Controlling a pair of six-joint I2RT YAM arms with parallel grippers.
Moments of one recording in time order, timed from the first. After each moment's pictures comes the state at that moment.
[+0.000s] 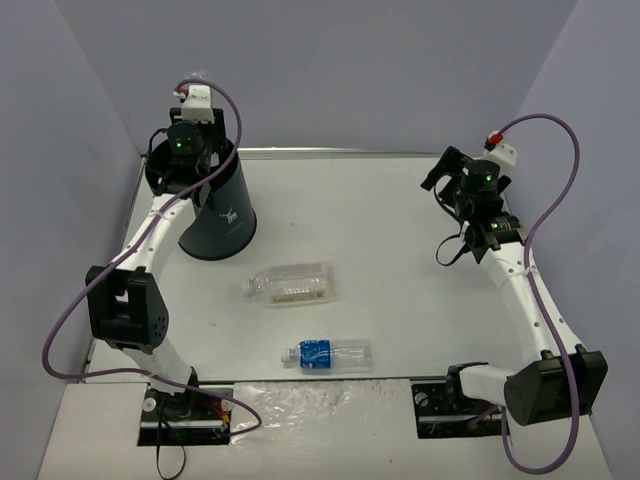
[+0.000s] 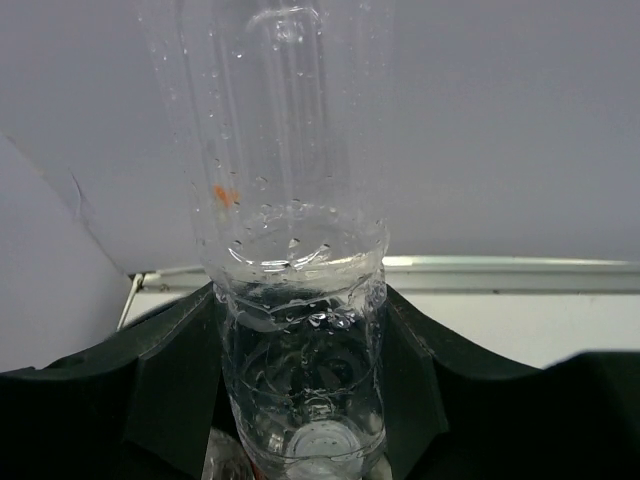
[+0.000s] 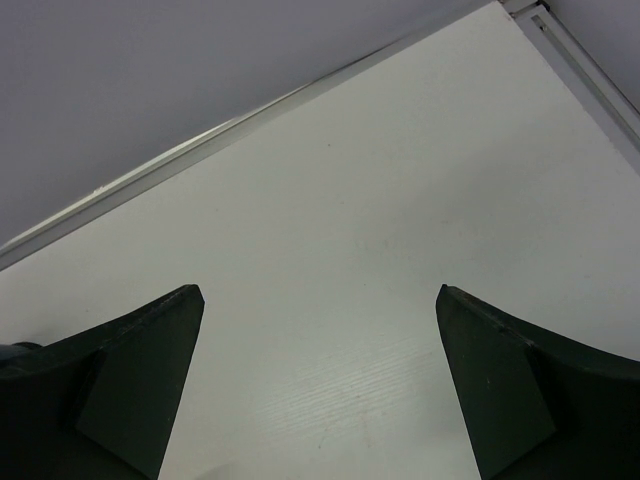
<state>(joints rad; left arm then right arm) -0.15 1.67 1.51 0.19 -0.19 0.08 0.14 1.21 1.16 -0.30 0.30 0.50</state>
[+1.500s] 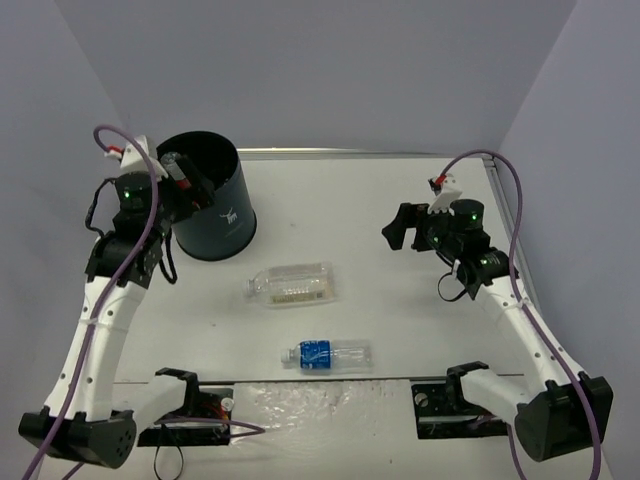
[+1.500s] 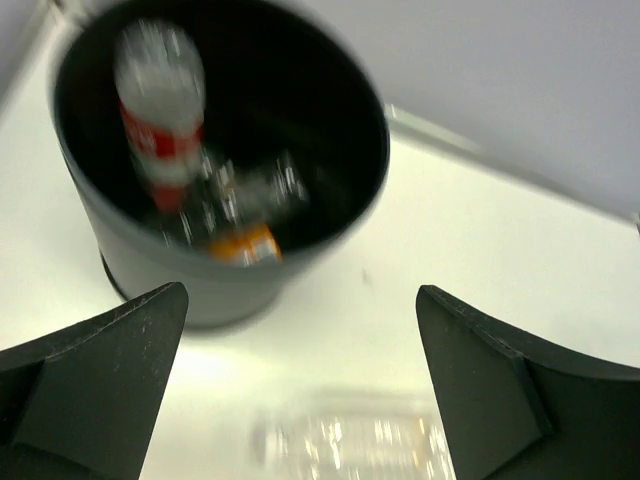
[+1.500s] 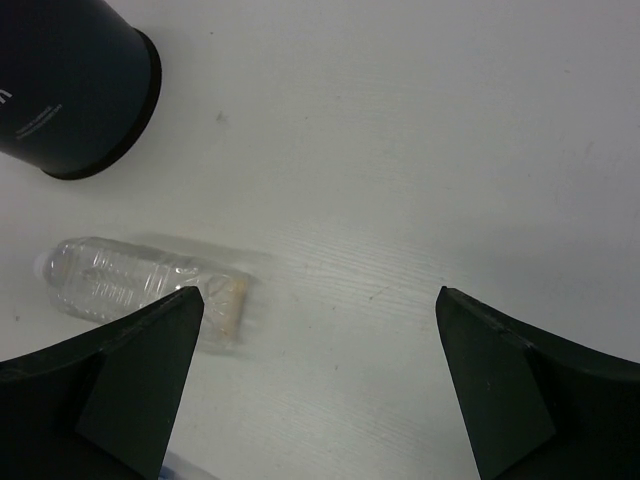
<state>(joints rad) -0.15 1.09 1.33 -0.51 -0.17 -0.41 0.21 1.07 0.86 -0.25 -0.26 0.23</state>
